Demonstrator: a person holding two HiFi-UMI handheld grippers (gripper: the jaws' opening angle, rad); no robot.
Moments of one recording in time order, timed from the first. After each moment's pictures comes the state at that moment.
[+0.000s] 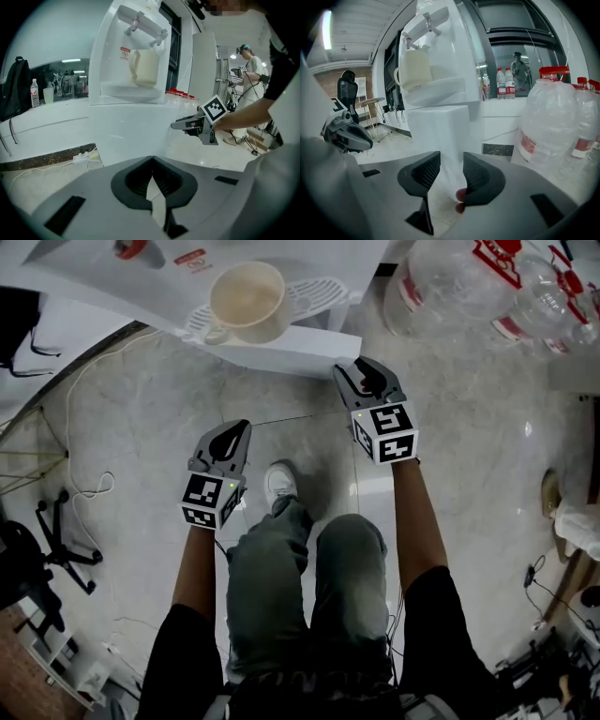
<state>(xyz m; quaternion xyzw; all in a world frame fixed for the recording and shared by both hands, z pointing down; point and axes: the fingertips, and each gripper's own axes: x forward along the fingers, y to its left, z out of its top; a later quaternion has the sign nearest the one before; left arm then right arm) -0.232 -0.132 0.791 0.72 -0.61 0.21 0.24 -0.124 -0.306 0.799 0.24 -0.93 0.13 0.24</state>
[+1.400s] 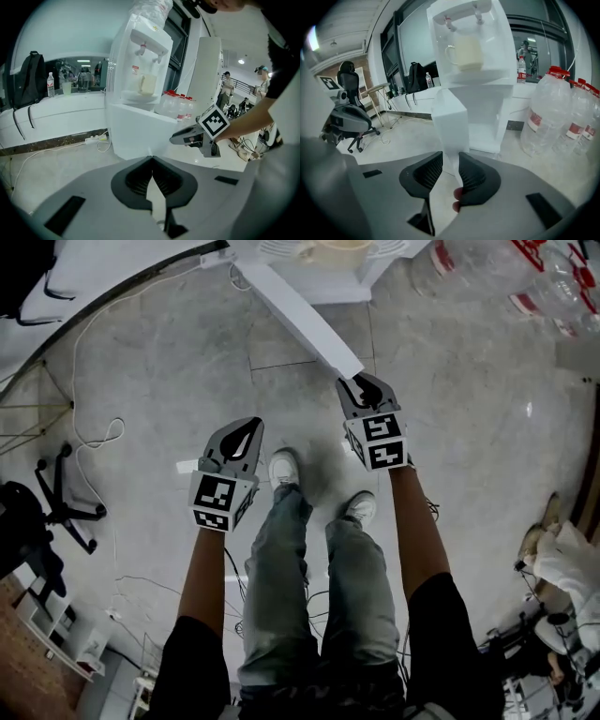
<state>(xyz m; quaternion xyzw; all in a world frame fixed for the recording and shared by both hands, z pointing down) -0.236 0.021 0.735 0.71 -0.60 0.21 0.30 -0.135 -0.116 0.798 0.22 -0.89 0.17 0.36</state>
